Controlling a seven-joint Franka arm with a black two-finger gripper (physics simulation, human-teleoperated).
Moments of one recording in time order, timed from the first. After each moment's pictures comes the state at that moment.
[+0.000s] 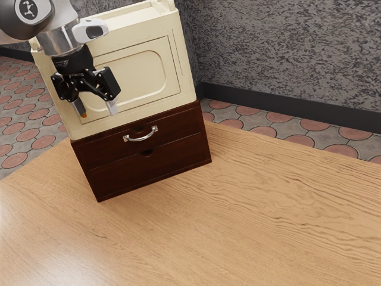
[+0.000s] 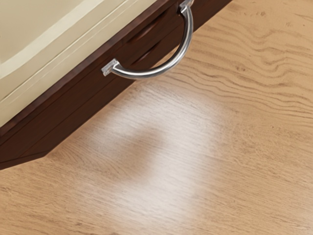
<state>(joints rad) 0.45 0.14 -0.17 -1.18 -0.03 1.36 -0.03</state>
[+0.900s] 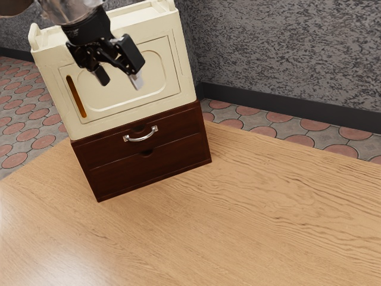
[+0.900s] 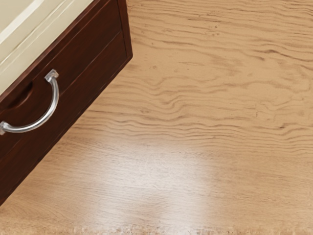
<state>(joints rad) 0.27 0.00 -0.22 -1.20 0.01 1.42 -0.05</state>
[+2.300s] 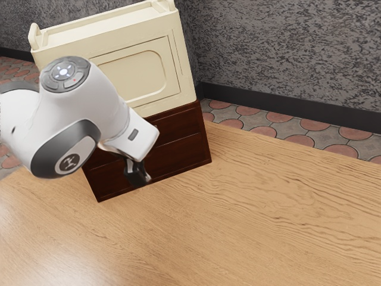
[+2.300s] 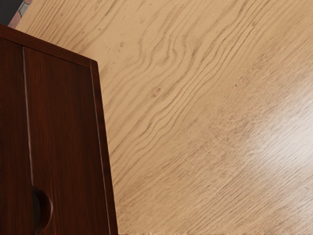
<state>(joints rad) 0.12 -0.32 -0.10 -2.14 0.33 2.25 0.65</state>
